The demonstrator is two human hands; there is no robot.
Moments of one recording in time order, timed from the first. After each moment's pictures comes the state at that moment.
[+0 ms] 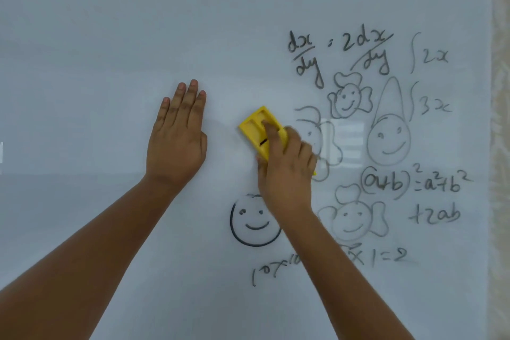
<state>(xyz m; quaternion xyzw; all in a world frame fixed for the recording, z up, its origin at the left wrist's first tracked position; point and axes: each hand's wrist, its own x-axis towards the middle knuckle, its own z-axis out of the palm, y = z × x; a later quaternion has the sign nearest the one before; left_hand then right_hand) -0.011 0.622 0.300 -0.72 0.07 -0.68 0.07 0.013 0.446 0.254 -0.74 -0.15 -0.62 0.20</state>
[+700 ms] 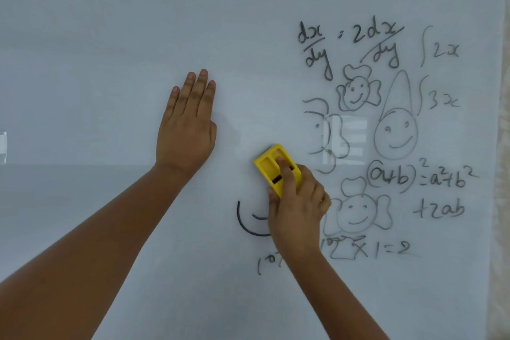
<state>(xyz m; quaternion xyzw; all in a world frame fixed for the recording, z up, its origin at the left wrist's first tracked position) -0.013 0.620 0.300 -0.72 0.07 -0.69 0.06 0.009 0.444 0.186 -0.75 -0.11 -0.60 0.25</state>
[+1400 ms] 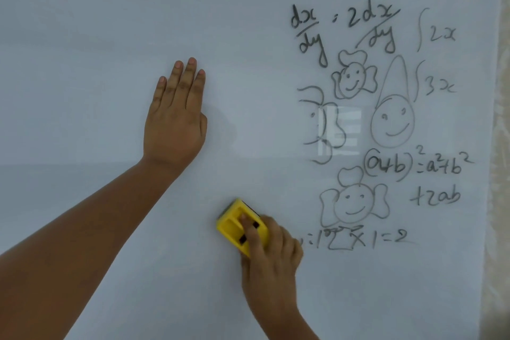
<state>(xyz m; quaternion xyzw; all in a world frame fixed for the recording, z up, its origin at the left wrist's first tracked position) -0.012 0.622 0.298 -0.72 0.08 -0.69 0.07 0.000 0.466 0.090 -0.77 -0.19 -0.58 0.21</state>
